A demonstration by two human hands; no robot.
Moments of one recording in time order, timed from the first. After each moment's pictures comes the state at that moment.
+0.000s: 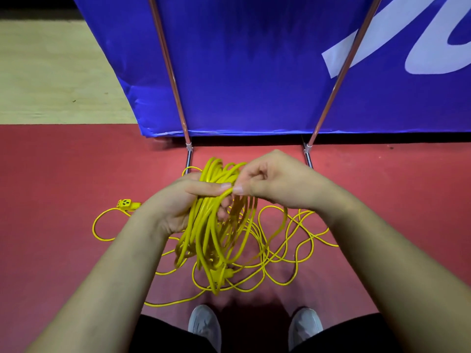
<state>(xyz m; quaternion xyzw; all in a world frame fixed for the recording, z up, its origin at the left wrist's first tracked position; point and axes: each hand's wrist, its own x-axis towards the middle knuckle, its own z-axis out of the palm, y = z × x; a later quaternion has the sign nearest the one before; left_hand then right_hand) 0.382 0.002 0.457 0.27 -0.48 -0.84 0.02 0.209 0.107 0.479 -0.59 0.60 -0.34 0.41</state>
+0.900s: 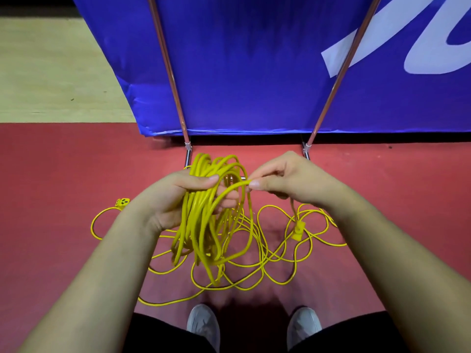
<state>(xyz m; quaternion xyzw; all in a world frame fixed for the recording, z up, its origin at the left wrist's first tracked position) 0.387 -0.006 0.459 0.29 -0.45 -0.84 0.03 0.188 0.116 0.466 -0.55 0.62 -0.37 0.42</state>
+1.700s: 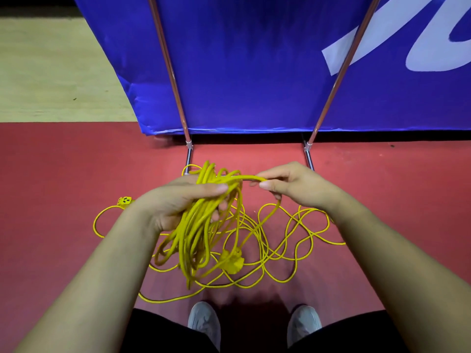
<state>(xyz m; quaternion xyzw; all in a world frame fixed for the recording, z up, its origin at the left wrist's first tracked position) 0.390 -0.003 0.454 0.27 -0.52 -0.81 -0.03 0.165 0.121 0.426 -0.56 0.65 -0.34 0.39</state>
